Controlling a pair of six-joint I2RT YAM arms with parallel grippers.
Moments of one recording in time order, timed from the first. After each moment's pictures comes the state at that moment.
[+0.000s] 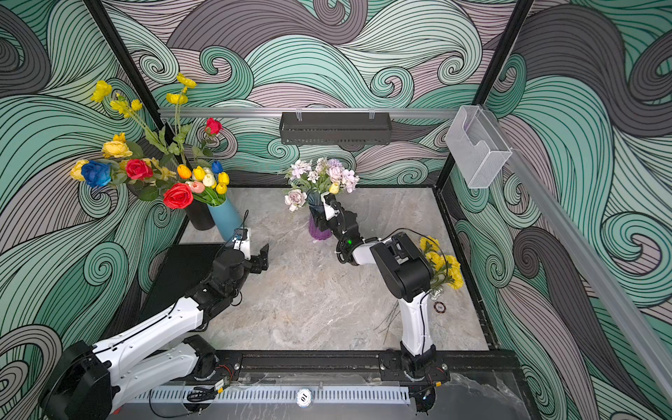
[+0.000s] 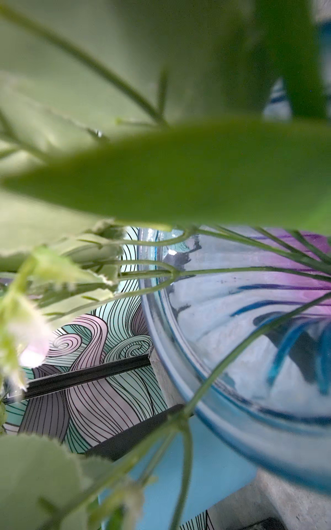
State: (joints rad) left arm -0.56 0.99 0.46 0.14 -0.46 -0.18; right arm 0.52 2.04 1.05 0.98 -0.05 -0.05
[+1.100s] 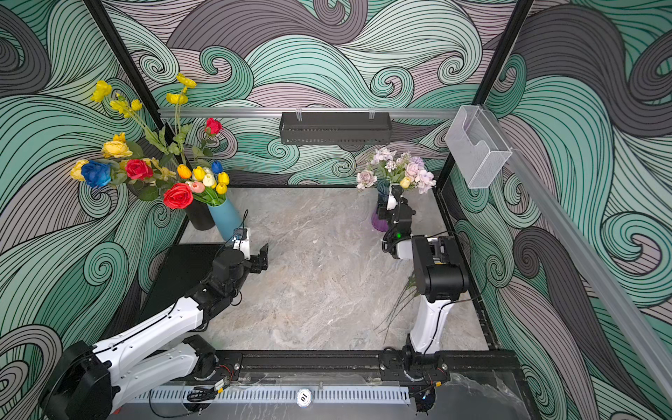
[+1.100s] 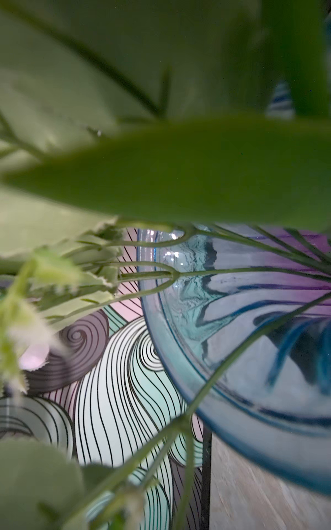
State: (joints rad) left arm -0.56 0.99 0.46 0.14 -0.46 -0.18; right arm 0.03 1.94 0.97 0.93 0.03 -0.05
